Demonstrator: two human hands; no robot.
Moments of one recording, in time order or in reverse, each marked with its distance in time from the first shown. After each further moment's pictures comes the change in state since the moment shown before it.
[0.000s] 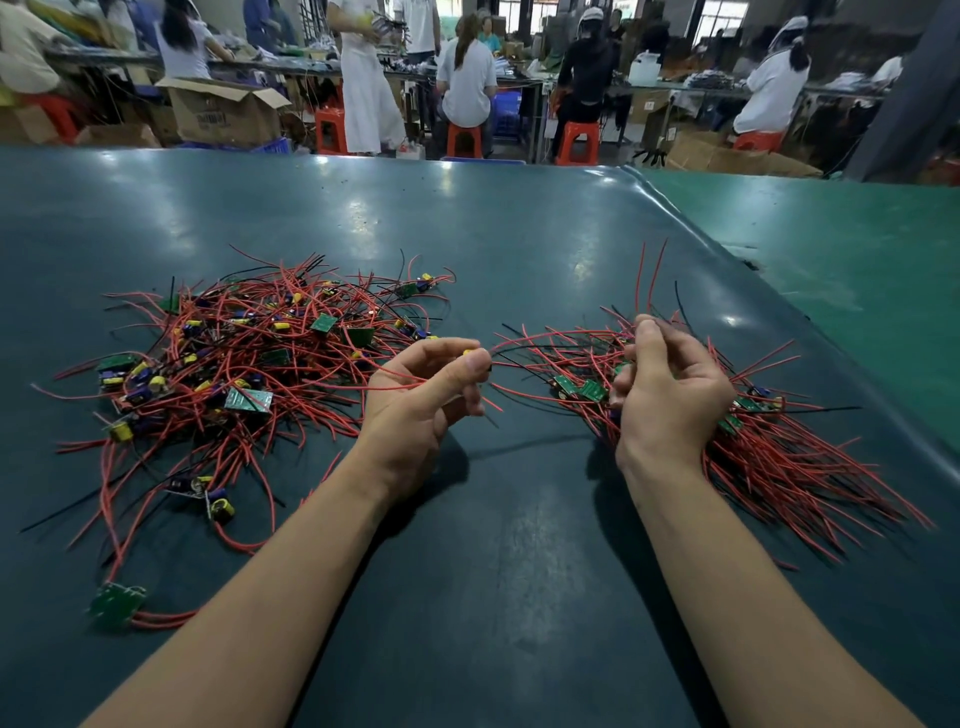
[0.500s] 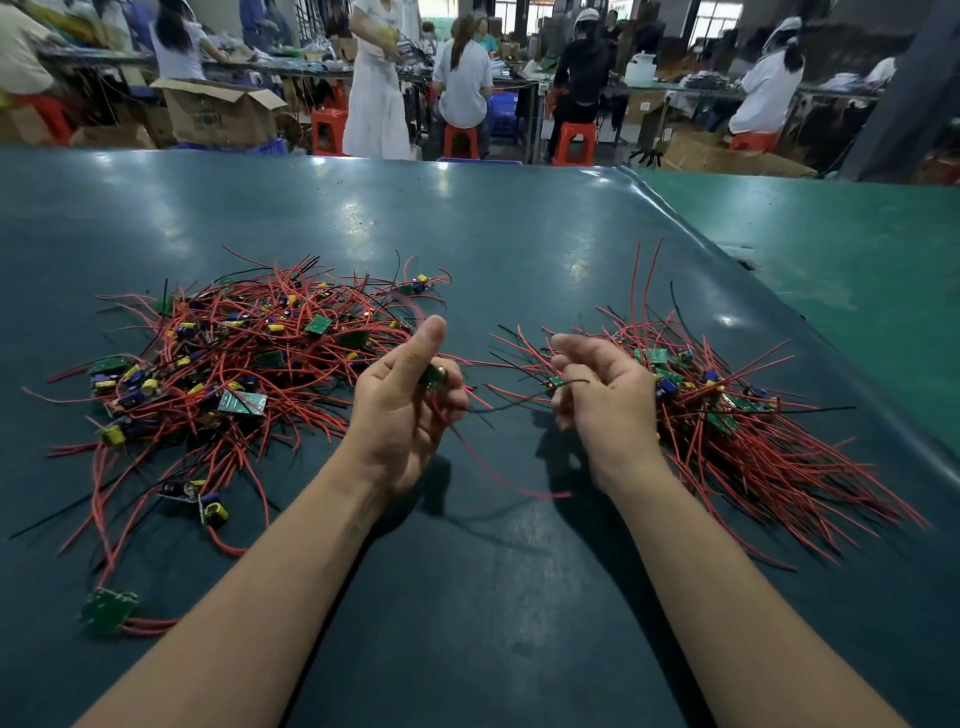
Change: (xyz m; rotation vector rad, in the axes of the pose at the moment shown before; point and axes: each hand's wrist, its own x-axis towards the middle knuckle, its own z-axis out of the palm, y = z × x) left_hand -0.001 0.014 0.007 -0.121 0.098 -0.148; right_hand -0.015 0.005 0.007 -0.184 -0.418 0.228
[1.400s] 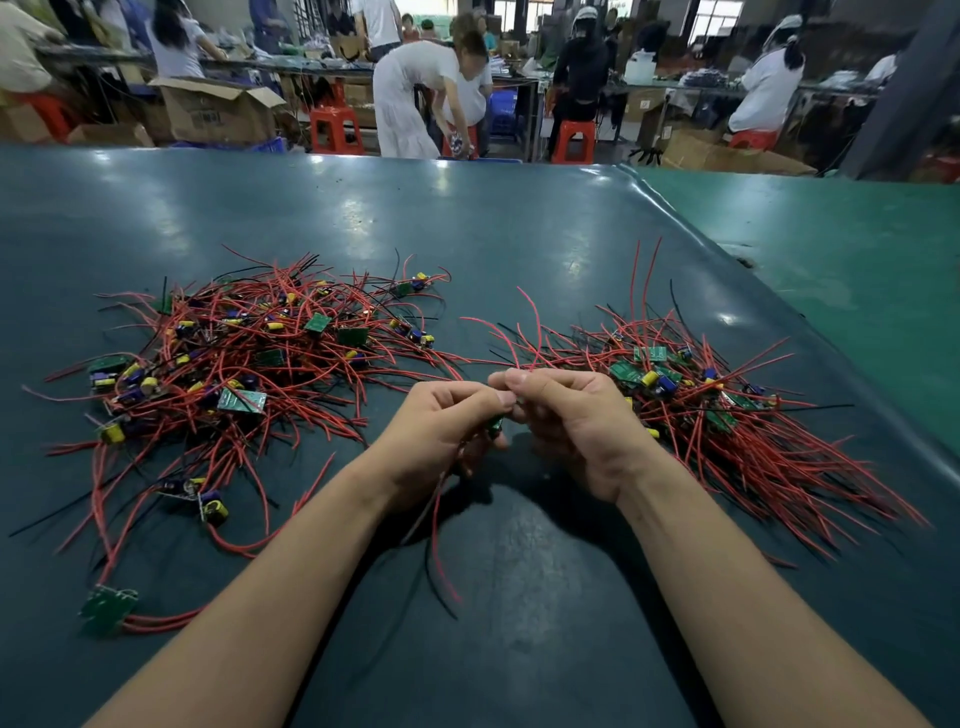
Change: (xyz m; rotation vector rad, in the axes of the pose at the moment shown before) left_hand -0.008 -0.016 0.000 0.516 -0.196 -0.112; right_hand -0.010 -0.003 0.000 0.106 -0.438 0.287
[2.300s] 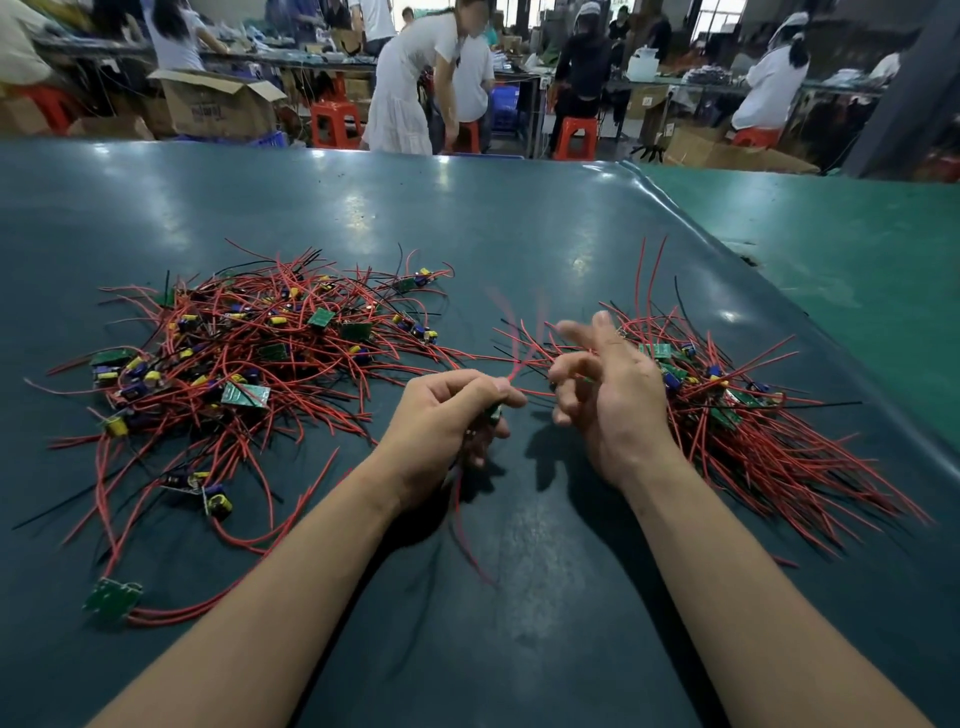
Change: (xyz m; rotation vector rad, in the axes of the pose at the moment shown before) left_hand 0.000 -0.005 -0.001 -0.023 0.050 0.051; right_hand 0.011 -0.006 -0.006 0.190 0.244 -0.223
